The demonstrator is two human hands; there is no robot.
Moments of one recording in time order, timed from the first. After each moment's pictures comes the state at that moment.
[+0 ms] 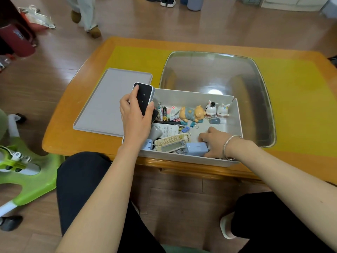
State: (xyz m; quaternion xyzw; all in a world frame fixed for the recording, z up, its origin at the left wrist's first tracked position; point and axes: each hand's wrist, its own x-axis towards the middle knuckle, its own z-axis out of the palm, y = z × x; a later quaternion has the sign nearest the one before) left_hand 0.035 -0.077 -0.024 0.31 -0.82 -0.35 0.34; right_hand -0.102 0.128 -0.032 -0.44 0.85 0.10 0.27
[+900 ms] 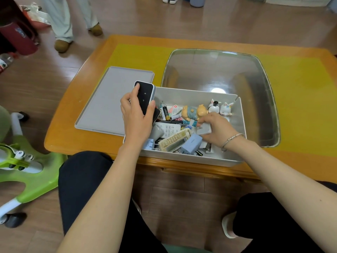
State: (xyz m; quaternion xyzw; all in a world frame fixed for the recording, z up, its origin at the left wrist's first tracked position) left_hand 0.036 -0.077 -0.023 0.31 -0.81 -0.36 0.34; right_hand -0.106 0.116 -0.027 -0.42 0.88 -0.19 0.15
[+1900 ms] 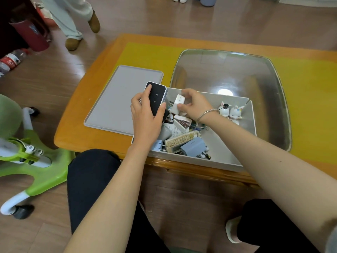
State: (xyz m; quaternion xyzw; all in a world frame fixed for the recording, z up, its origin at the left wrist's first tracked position) left_hand 0.035 -0.079 -0.024 0.31 -0.81 -0.37 0.34; right_hand -0.106 0.008 -0.003 -0.35 0.85 -0.36 0.19
